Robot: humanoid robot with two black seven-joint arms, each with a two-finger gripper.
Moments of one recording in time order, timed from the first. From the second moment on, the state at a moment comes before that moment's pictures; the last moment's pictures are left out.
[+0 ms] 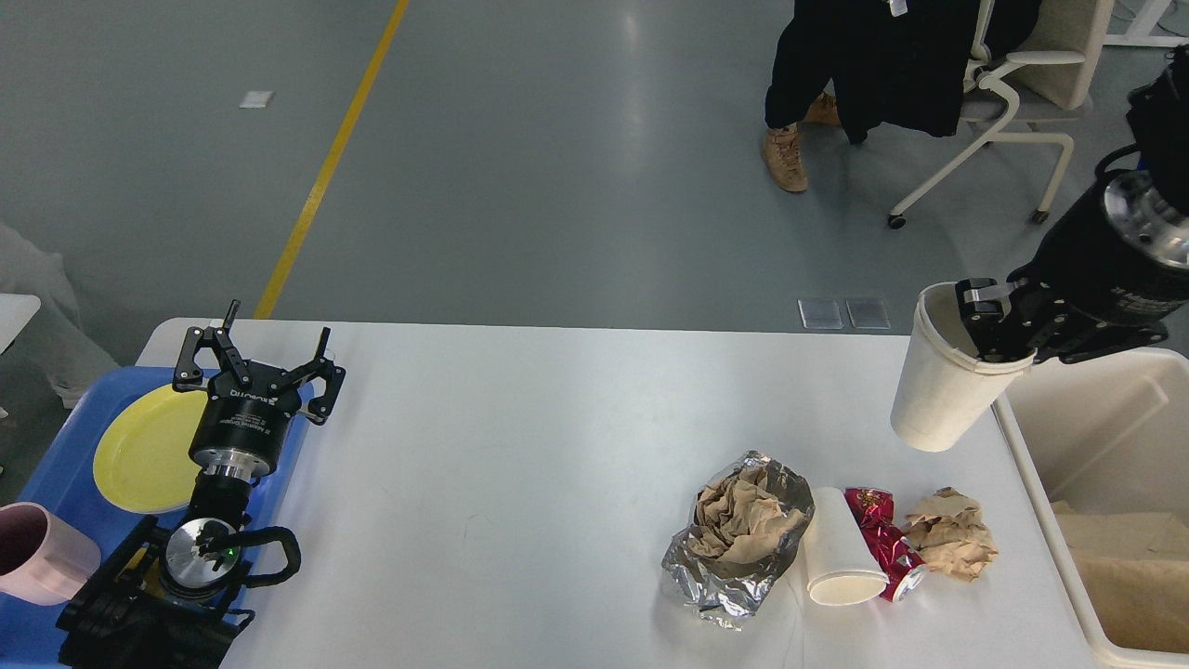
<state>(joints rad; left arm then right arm) -0.34 0.11 -1.40 -0.72 0.12 -0.57 -0.21 2.50 -0.19 -1.70 1.61 -0.07 0.74 0.21</state>
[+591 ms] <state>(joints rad) -0.34 0.11 -1.40 -0.72 0.12 -0.57 -0.21 1.72 -0.82 -1.71 1.00 -0.06 0.33 0.20</state>
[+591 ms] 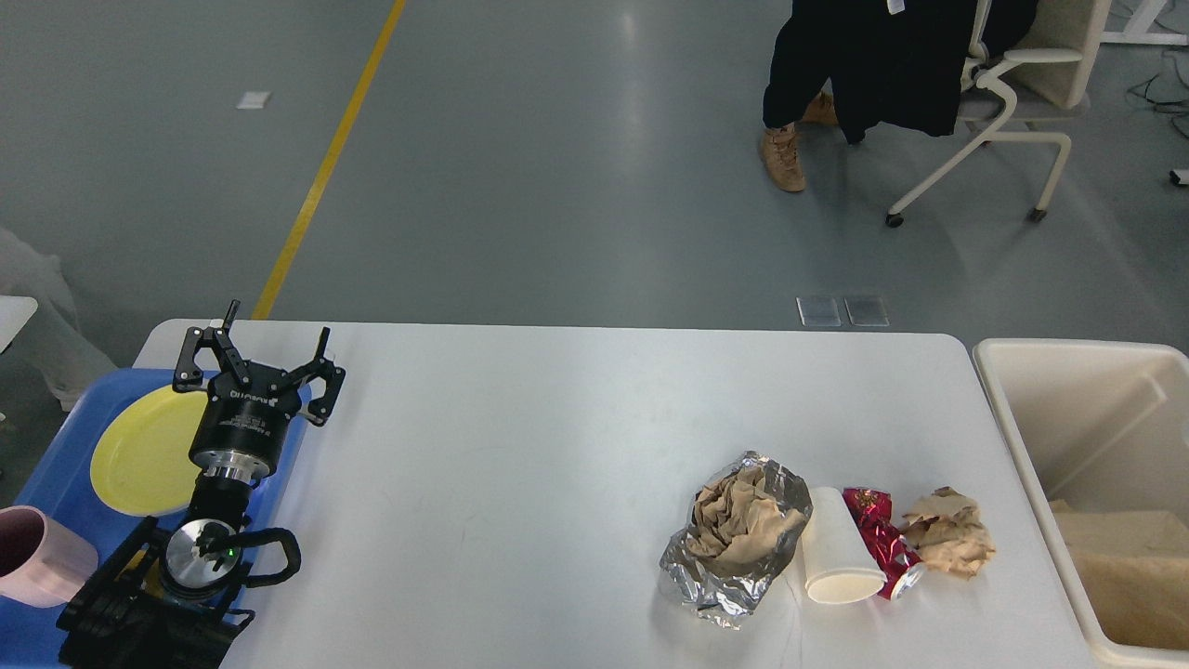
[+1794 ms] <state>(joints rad) -0.34 0.11 -1.40 -0.72 0.12 -0.57 -0.21 0.48 -0.44 -0.99 0.09 -0.06 0.04 0.03</state>
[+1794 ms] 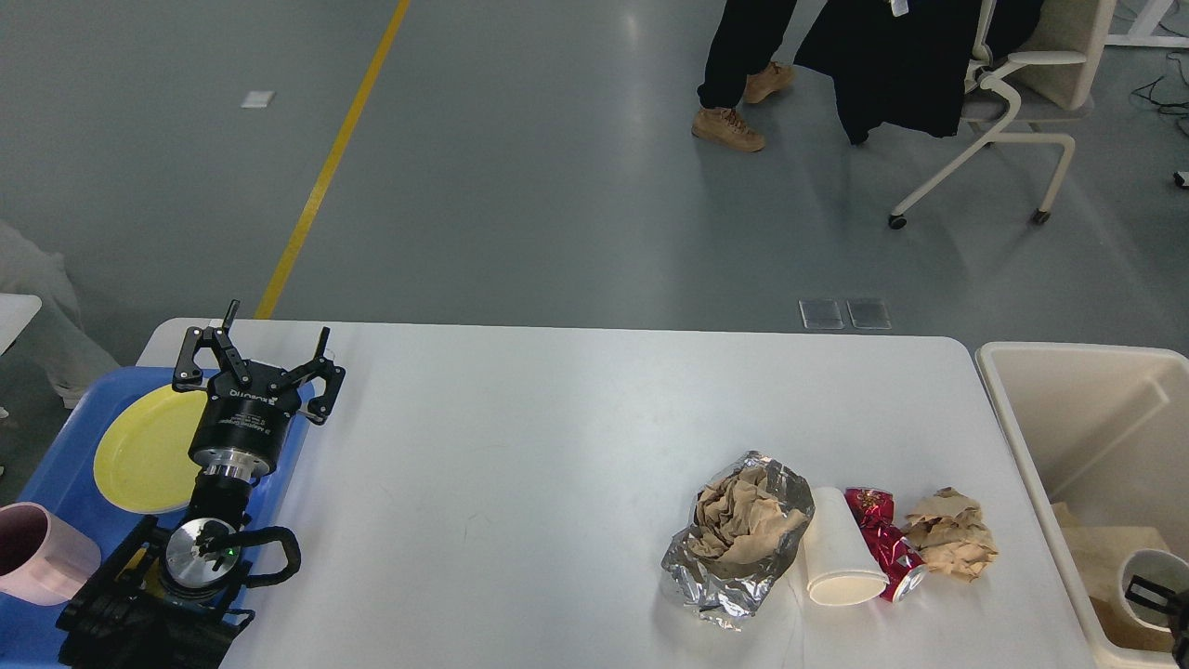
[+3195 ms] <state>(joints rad) -0.34 0.11 -1.40 -0.72 0.12 -0.57 -0.21 0.77 -0.53 -1.01 0.19 -0.16 -0.07 0.00</state>
